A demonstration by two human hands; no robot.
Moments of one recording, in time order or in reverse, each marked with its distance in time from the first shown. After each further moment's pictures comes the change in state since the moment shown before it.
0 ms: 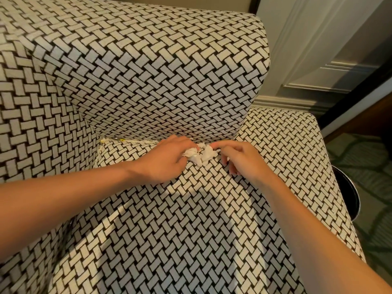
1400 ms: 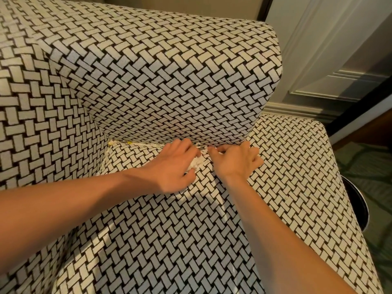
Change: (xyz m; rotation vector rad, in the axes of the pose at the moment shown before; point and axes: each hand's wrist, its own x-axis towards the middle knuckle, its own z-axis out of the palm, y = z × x) left_hand -0.003 -0.004 0.010 0.313 -0.005 0.037; right_hand 0.037 -0.010 0.065 -0.698 0.502 0.298
